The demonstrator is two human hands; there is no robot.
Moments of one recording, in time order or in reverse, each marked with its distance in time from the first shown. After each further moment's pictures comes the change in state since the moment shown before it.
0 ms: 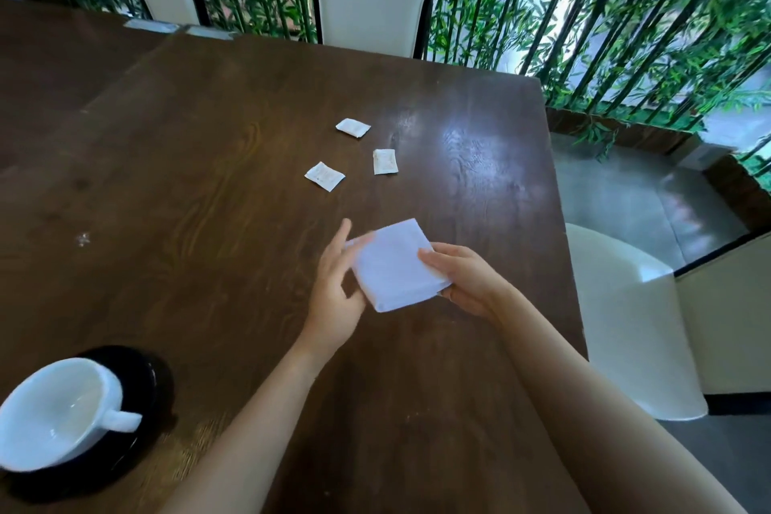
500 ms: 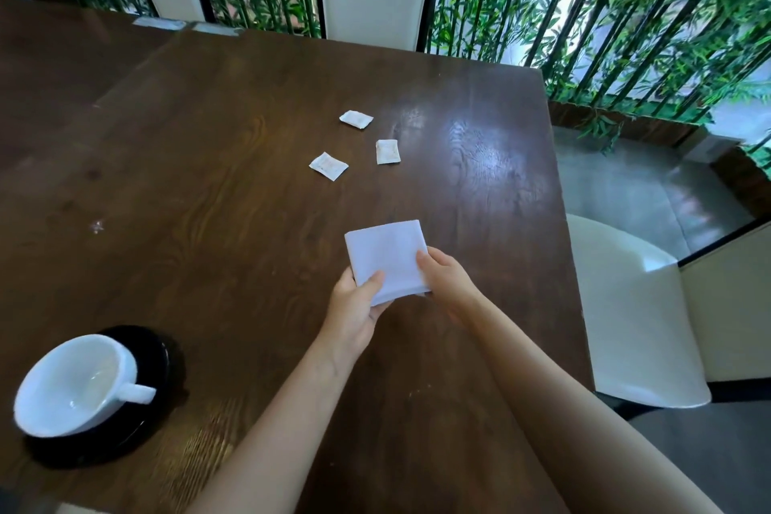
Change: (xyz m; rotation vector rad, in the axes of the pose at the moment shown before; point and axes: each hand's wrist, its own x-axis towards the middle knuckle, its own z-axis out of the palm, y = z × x) left_hand -0.021 0.009 0.025 -0.908 0.035 -0.684; right_hand -0.013 0.031 0.034 -0.229 0.230 -0.073
